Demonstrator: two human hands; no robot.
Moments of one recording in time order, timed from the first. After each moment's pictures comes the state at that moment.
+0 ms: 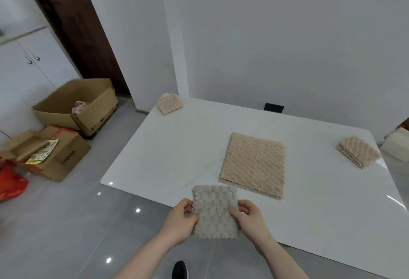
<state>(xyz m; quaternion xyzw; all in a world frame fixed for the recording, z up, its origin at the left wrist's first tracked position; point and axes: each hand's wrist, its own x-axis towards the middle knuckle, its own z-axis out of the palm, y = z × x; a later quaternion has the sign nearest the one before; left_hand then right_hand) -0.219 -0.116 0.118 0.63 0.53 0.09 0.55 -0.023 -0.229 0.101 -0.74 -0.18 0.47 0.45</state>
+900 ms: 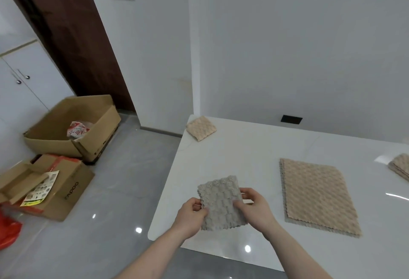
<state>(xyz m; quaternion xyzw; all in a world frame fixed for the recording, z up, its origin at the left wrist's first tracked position) -0.342 0.198 0.106 0.61 0.51 0.06 0.60 -0.163 0.076 0.142 -0.77 -0.21 0.40 0.45</state>
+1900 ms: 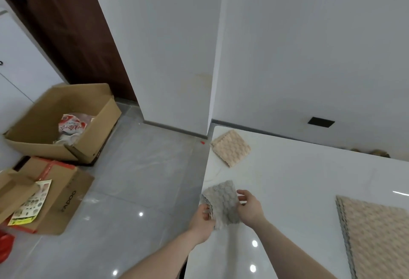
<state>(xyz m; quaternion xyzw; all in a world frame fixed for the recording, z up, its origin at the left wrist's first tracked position) -0.301 0.450 -0.001 0.56 0.53 -0.05 0.63 -0.135 0.373 0.017 -0.84 -0.17 0.40 0.32</state>
